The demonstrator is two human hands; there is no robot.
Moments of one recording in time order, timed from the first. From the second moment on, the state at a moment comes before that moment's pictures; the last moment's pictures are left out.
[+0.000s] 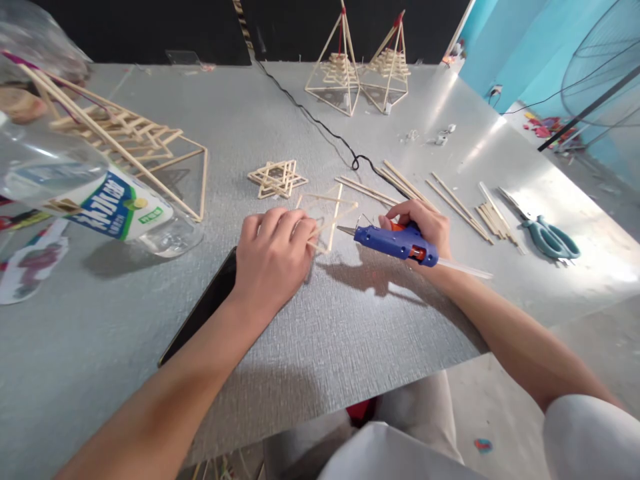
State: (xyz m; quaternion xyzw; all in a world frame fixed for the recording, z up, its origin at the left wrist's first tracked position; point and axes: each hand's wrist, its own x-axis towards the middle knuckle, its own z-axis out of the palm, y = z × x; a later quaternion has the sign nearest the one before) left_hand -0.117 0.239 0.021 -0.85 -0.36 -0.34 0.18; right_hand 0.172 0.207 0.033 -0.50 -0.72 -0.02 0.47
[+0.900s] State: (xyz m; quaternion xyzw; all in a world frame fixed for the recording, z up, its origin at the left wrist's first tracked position) left_hand -0.116 0.237 0.014 -0.83 -0.40 -0.37 0.13; right_hand 0.174 0.207 0.033 -0.53 -0.72 0.02 0.45
